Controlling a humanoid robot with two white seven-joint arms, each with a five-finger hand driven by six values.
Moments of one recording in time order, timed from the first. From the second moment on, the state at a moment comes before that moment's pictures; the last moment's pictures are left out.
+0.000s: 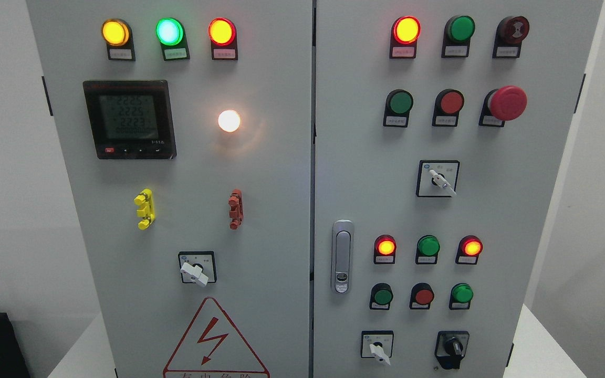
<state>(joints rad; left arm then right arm) -0.05 -0.08 0.07 0.11 -0.08 -0.10 -0.12 0.34 -0.06 0.04 -1.64 -0.23 -0.32 -0.04</state>
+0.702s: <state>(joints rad) -0.05 -0.08 0.07 0.11 -0.08 -0.10 -0.12 0.23 -0.10 0.03 -1.70 -0.27 -0.25 -0.04</state>
